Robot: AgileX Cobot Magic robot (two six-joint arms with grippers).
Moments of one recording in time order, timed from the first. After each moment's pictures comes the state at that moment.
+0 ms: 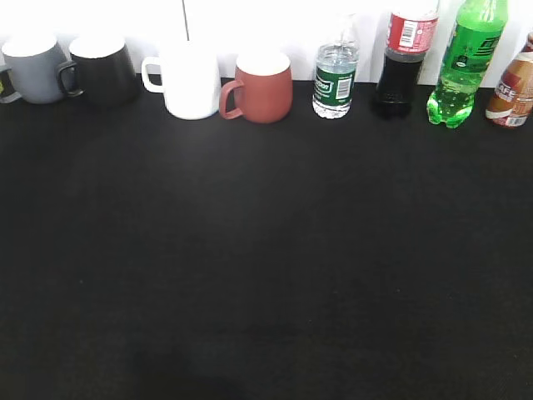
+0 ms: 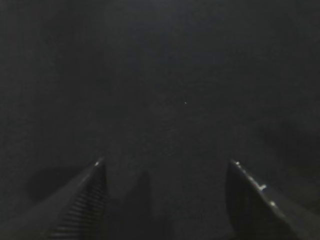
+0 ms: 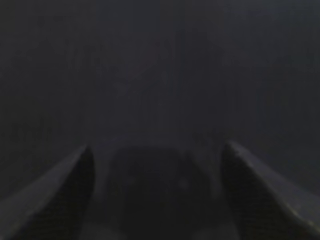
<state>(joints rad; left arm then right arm) -0.39 0.21 -0.54 0.03 1.06 -0.06 0.10 0.05 -0.52 -0.02 1.12 0.05</state>
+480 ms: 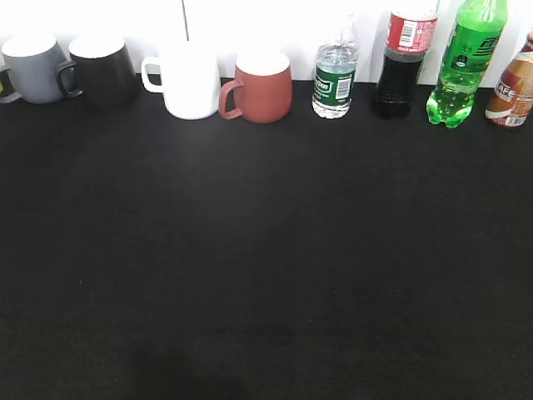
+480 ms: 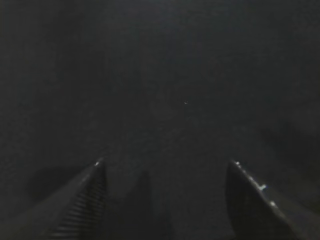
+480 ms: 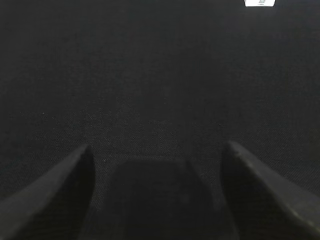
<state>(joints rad) -0.39 0.21 -0.54 0.03 1.06 -0.06 0.10 0.05 -0.49 -0.02 1.05 0.05</state>
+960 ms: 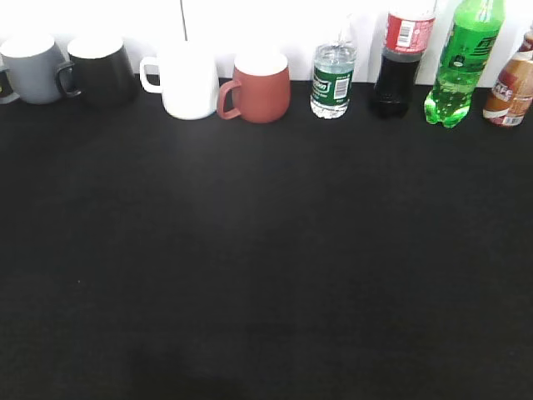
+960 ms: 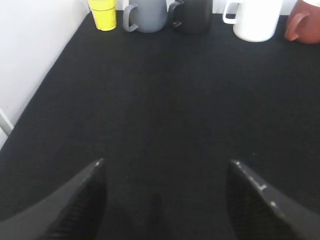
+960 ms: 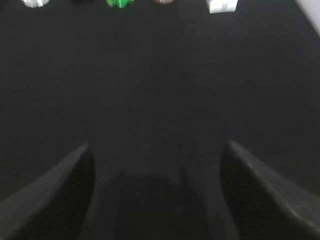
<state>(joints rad) -0.02 0.00 -0.54 0.03 1.06 -0.06 -0.03 0.00 -0.49 -0.02 1.04 0.05</state>
